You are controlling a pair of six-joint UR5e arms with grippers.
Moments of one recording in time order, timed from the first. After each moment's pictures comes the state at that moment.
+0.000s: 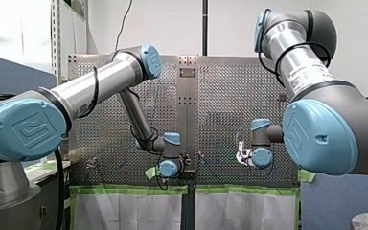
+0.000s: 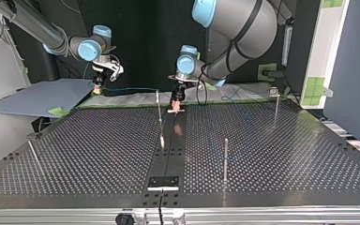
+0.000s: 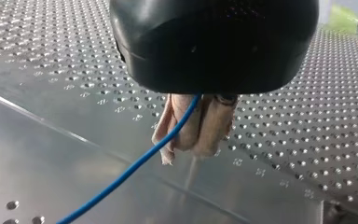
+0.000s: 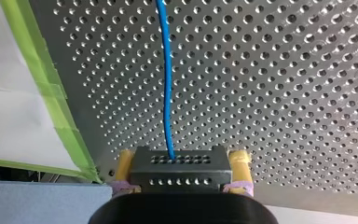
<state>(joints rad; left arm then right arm) -0.51 -2.62 -1.48 -2.23 -1.79 -2.04 1.88 -0.74 1.75 -0.80 1.79 1.64</state>
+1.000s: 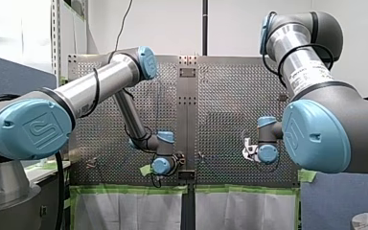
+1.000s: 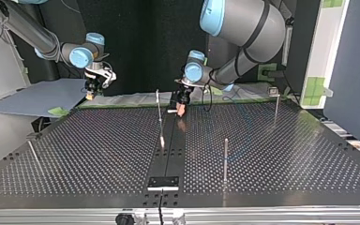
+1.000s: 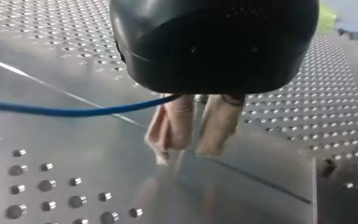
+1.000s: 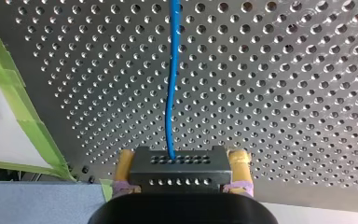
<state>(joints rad) -0.44 -2.62 -1.47 -2.30 -1.67 -1.99 1.82 -0.73 1.68 -0.76 1.75 1.63</state>
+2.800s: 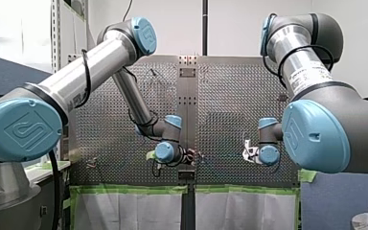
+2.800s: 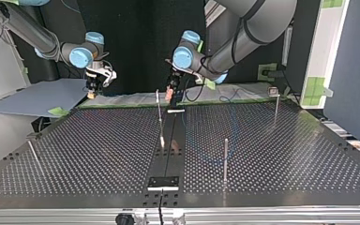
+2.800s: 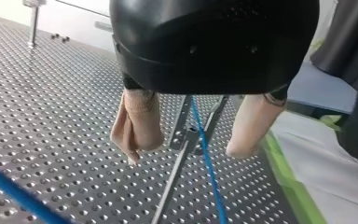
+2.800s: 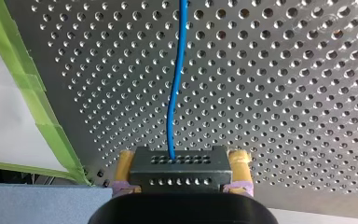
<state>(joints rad) -0.56 -2.43 -1.63 -2.50 -1.68 -1.71 1.81 -0.72 1.68 -0.74 1.72 1.64</state>
